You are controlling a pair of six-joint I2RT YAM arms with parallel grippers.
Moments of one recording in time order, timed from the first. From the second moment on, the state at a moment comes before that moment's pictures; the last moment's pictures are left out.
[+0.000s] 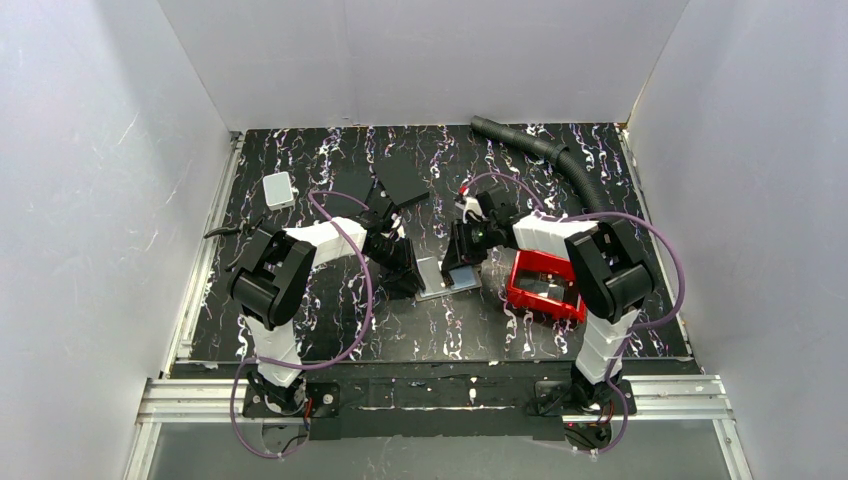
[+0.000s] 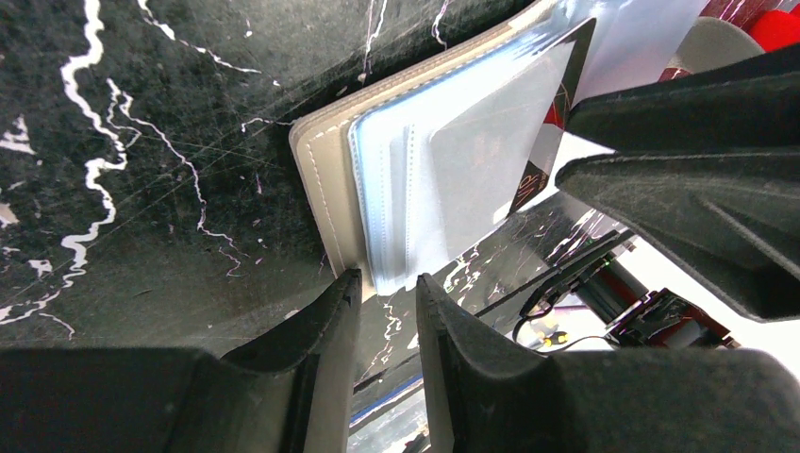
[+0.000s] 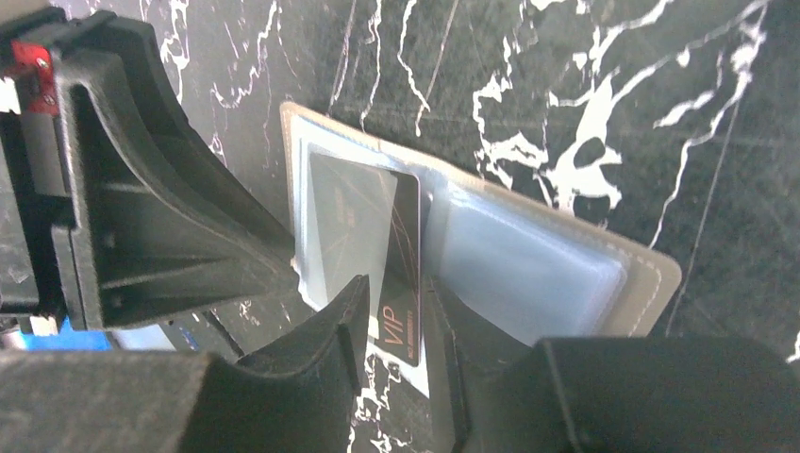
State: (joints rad) left arm -0.53 1.85 1.08 -0.48 0.49 -0.74; right arm 0.53 1.86 1.07 -0.18 -0.59 0.39
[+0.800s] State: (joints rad) left arm -0.53 1.85 1.07 -0.47 0.51 -0.77; right arm 0.54 1.82 0.93 0.05 -0.68 0.59
